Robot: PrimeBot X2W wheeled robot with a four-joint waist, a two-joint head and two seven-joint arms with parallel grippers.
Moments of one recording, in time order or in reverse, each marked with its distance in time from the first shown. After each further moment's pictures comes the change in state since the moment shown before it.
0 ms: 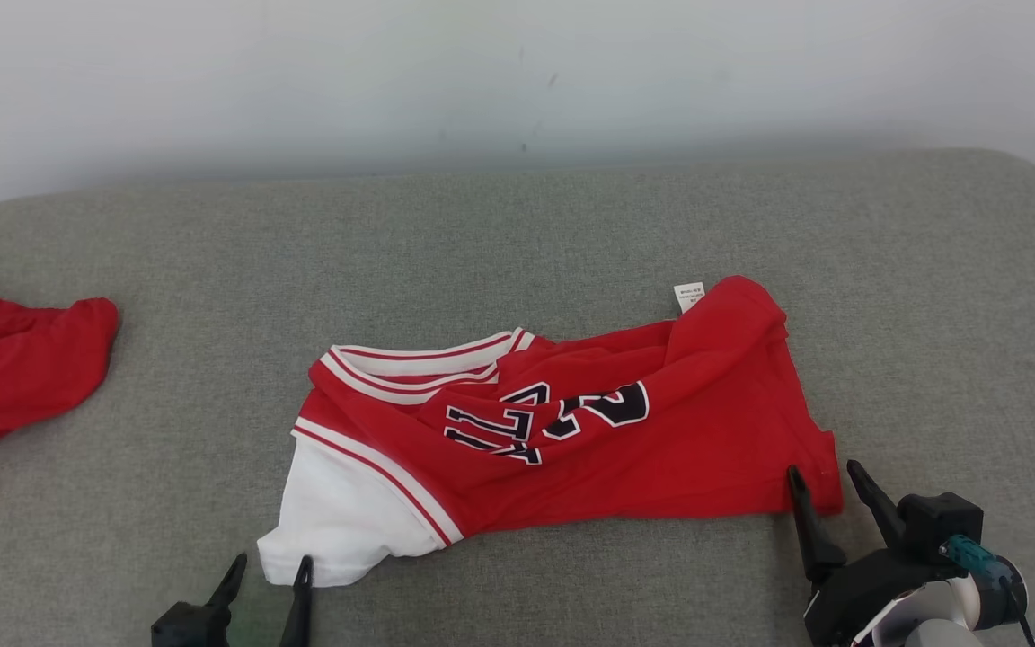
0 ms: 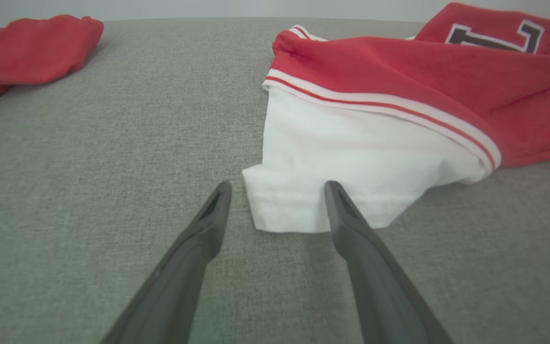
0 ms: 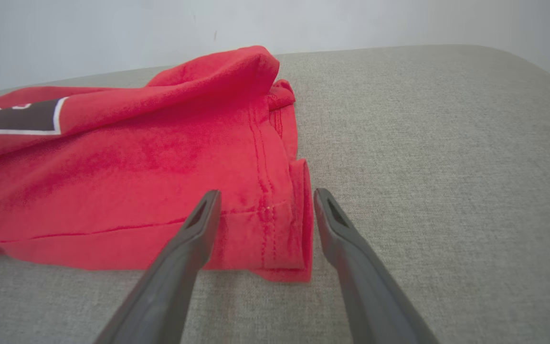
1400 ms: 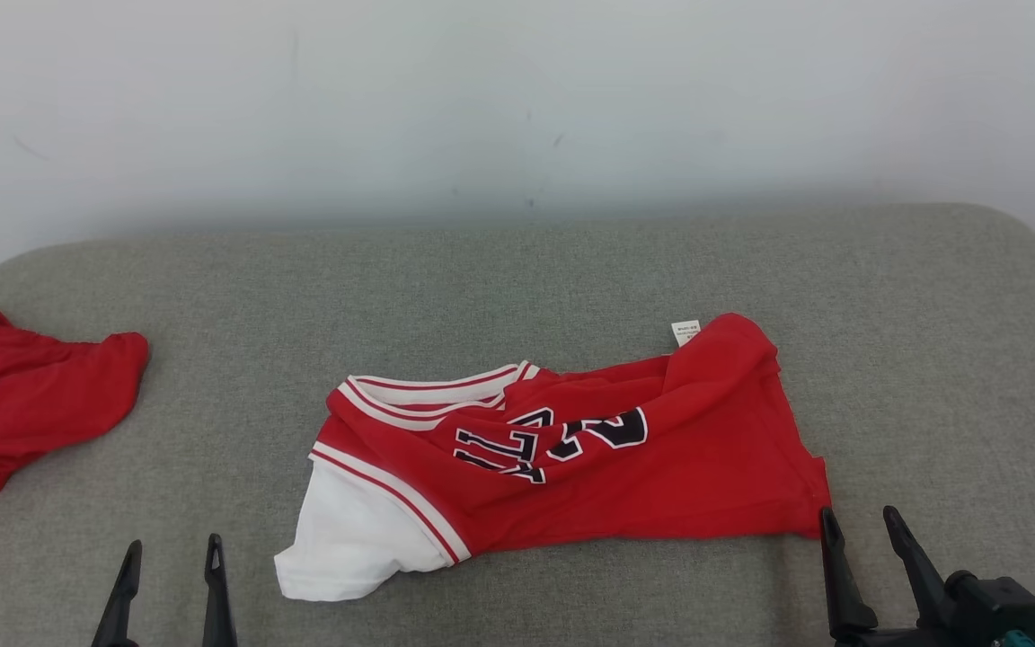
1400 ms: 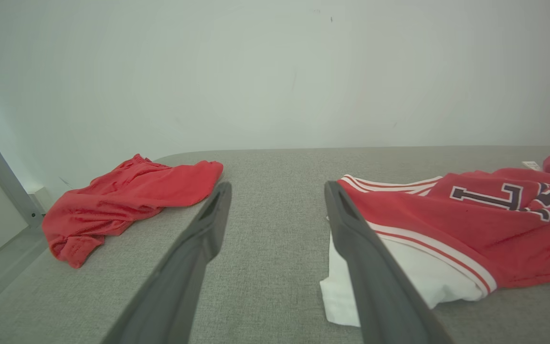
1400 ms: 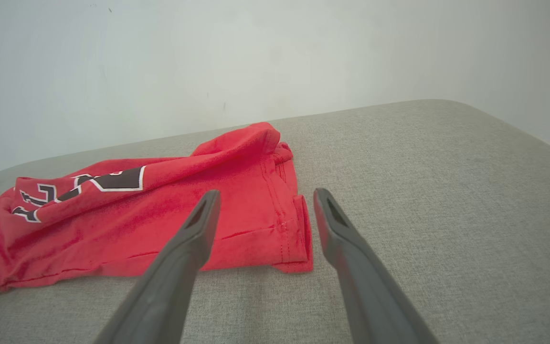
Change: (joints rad) left arm 0.202 -0.057 0.199 -0.437 0.116 0.059 0.000; right arm 0.252 0.087 -0.116 -0.331 -0.023 0.000 -0.014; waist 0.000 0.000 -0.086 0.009
